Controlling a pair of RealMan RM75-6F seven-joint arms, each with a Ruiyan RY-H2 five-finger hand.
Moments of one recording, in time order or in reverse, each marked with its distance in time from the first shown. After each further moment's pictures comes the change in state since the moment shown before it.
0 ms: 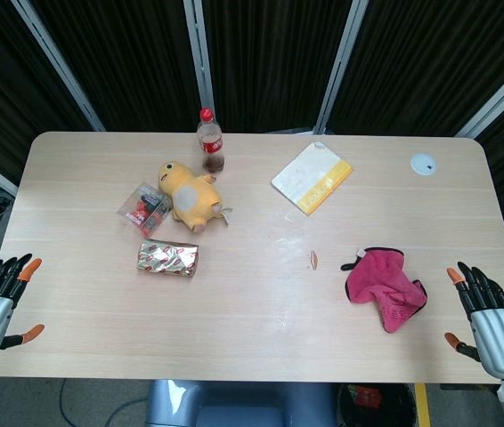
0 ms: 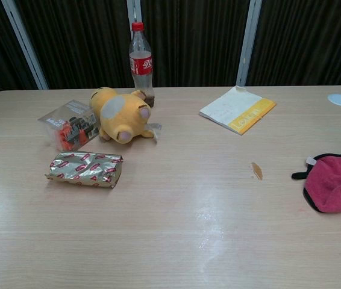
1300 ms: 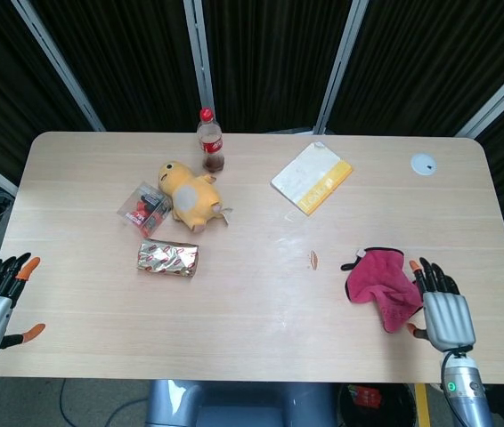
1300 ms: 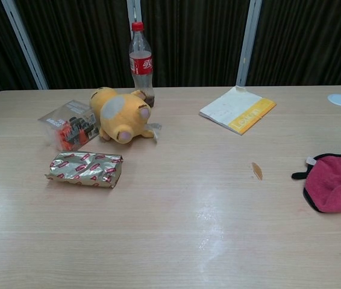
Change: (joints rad) left arm 0.001 -0.002 -0.003 -0.010 -0.014 0.000 -0.015; right arm 0.104 -0.224 0.092 -0.114 0.357 -0.210 -0.371
